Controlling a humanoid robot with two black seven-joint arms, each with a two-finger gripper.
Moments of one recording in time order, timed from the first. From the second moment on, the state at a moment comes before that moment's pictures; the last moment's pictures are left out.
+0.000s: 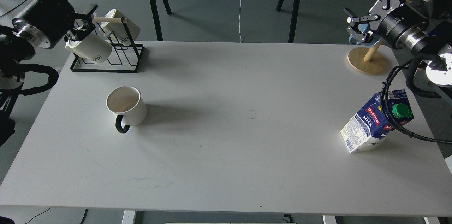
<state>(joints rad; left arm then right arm) -0.59 0.58 -1.20 -1.12 0.31 -0.20 0.12 0.88 -0.68 0.57 1.02 0.18 0.23 0.12</state>
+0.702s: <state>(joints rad) -0.63 0.59 -1.21 -1.10 0.30 -0.23 0.10 0.87 -0.67 0.58 1.05 0.18 0.27 0.13</state>
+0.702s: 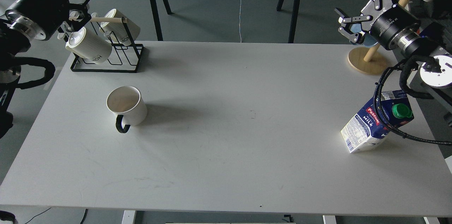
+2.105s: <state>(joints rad) -0.65 0.59 -1.19 -1.12 0.31 -0.24 0.09 0.75 -1.15 0.67 1.58 0.39 0.21 0.14</state>
